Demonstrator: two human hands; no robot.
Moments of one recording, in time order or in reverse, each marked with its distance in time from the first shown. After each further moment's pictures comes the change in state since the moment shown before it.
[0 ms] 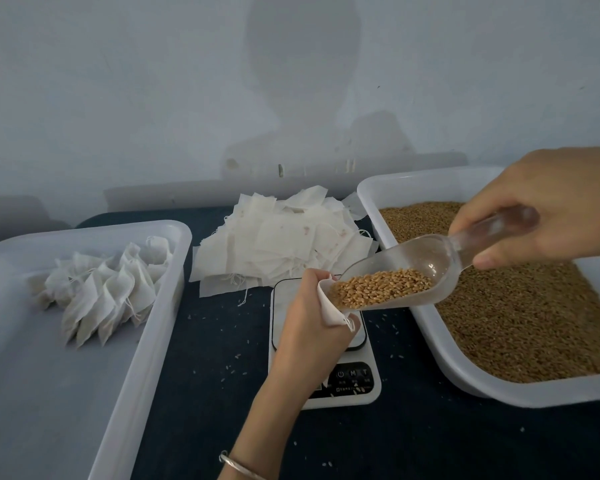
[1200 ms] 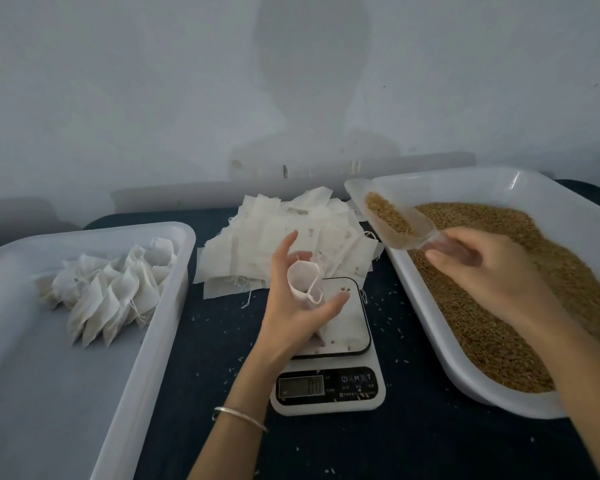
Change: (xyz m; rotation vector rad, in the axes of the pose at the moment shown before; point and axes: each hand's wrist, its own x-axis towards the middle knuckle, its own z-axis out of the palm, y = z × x) left_hand 0.030 -0.034 -0.023 -0.035 0.089 0.163; right_hand 0.036 0.019 0.128 0.613 0.647 0.385
